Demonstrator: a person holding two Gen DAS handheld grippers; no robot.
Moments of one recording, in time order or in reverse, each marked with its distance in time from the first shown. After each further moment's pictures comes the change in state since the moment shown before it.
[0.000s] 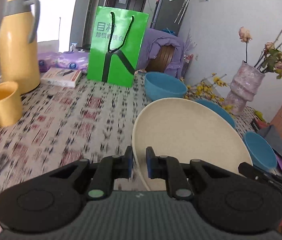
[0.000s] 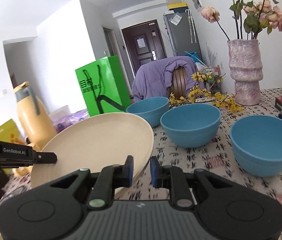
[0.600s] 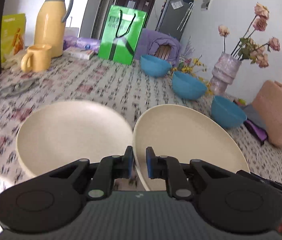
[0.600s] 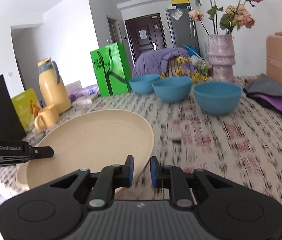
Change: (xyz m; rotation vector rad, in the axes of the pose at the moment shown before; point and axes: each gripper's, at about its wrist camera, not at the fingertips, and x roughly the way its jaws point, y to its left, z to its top) left arm -0.135 -0.032 -0.170 -0.078 -0.047 -0.007; right arm -0.172 0.003 -0.118 -0.057 0.064 -0.038
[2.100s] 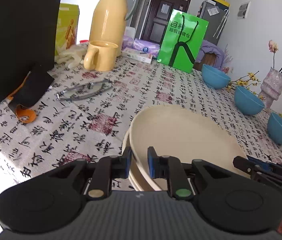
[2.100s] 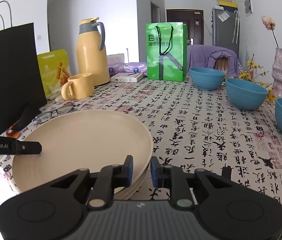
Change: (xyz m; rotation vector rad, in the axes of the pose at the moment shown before) left arm 0.008 0.144 0.024 -0.062 -0.038 0.193; right arm 0.124 0.147 0.006 -0.243 0.060 0.102
